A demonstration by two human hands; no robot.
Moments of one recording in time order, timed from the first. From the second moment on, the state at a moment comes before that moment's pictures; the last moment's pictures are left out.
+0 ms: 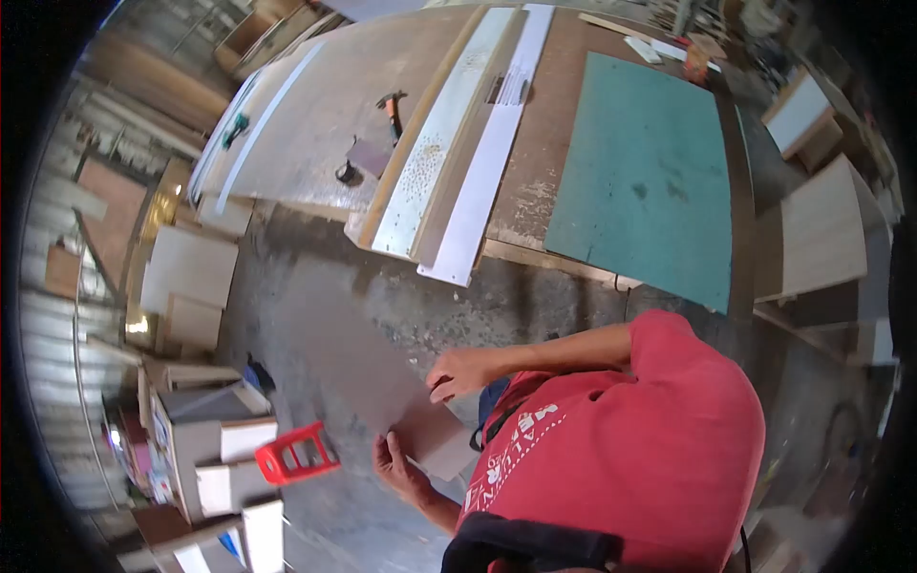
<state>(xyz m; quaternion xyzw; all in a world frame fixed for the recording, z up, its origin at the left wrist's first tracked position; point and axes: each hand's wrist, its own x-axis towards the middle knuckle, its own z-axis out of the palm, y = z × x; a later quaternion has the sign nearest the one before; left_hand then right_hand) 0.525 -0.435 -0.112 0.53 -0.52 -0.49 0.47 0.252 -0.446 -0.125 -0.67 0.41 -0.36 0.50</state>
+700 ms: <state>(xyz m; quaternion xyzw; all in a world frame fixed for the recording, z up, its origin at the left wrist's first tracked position) 0.266 -0.643 -0.092 0.49 -0.69 -0.47 0.26 -0.305 -0.402 -0.251 -0.20 0.88 -0.43 -0.06</state>
